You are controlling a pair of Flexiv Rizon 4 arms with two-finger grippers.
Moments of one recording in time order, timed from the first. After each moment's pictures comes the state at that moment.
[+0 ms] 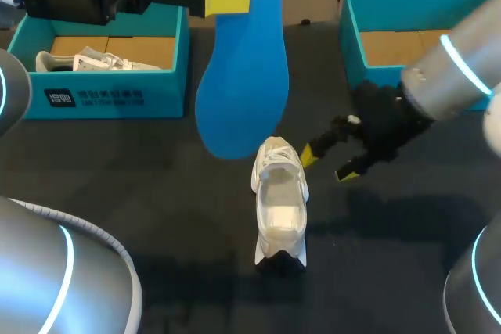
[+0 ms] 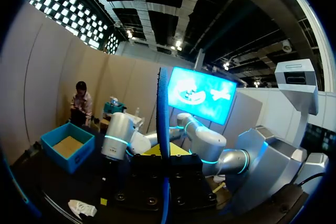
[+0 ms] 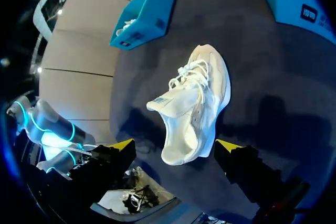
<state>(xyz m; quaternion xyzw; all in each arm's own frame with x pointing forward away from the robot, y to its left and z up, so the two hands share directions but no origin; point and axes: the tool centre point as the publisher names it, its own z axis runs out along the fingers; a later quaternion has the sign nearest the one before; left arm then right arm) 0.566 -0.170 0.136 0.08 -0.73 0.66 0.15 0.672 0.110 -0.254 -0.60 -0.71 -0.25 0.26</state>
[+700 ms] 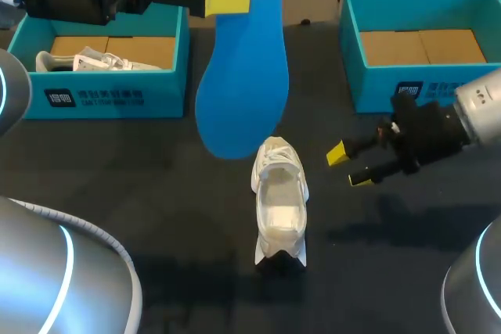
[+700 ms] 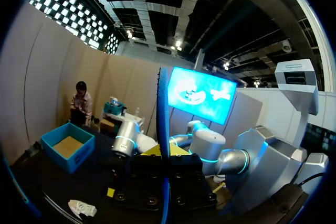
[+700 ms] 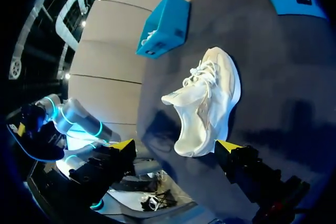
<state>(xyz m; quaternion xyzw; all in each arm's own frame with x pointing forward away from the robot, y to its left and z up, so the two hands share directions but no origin) 0.566 -0.170 0.136 0.08 -0.73 0.66 0.15 0.659 0.086 -0.237 -0.58 -0.66 -0.36 0.33</state>
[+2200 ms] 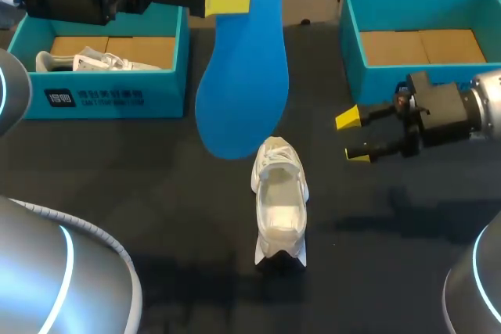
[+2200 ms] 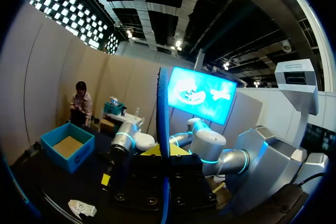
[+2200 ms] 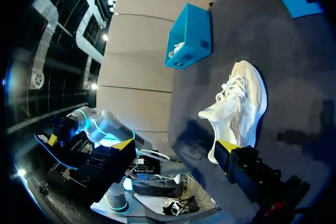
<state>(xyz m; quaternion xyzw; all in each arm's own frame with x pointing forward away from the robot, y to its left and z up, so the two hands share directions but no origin) 0.566 -0.170 0.136 0.08 -0.73 0.66 0.15 0.679 0.087 -0.186 -0.55 -0.60 -0.43 0.39</state>
